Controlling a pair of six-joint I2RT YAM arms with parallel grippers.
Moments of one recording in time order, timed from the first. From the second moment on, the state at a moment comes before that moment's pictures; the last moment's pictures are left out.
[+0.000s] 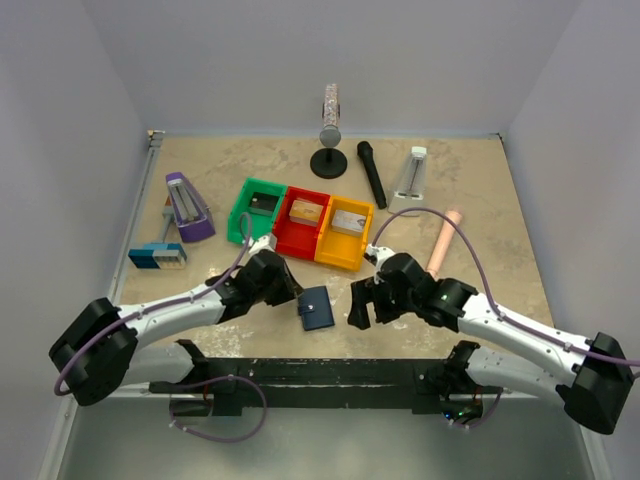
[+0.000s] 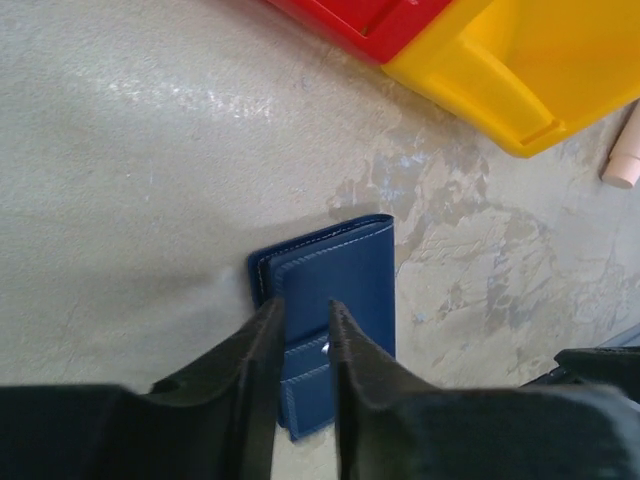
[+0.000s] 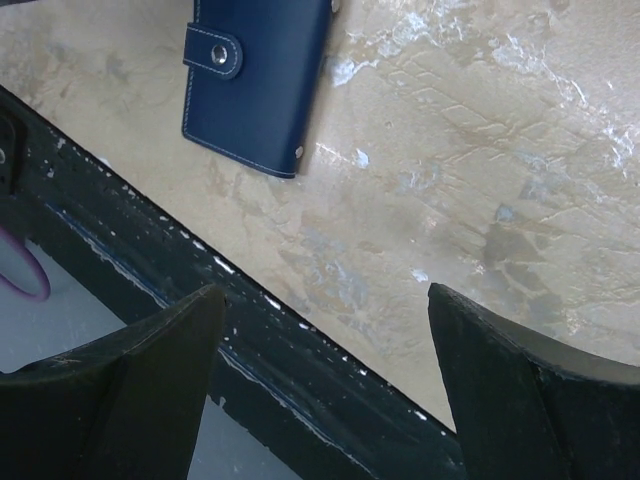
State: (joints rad) left arm -0.80 1.22 0.51 -0.07 -0.10 -1.04; right arm 0.88 0.96 0.60 -0.51 -0.11 0.56
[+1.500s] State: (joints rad) left arm -0.78 1.31 0.68 -0.22 -0.14 -0.76; right arm 1.01 1.38 0.80 -0.40 0.00 0.59
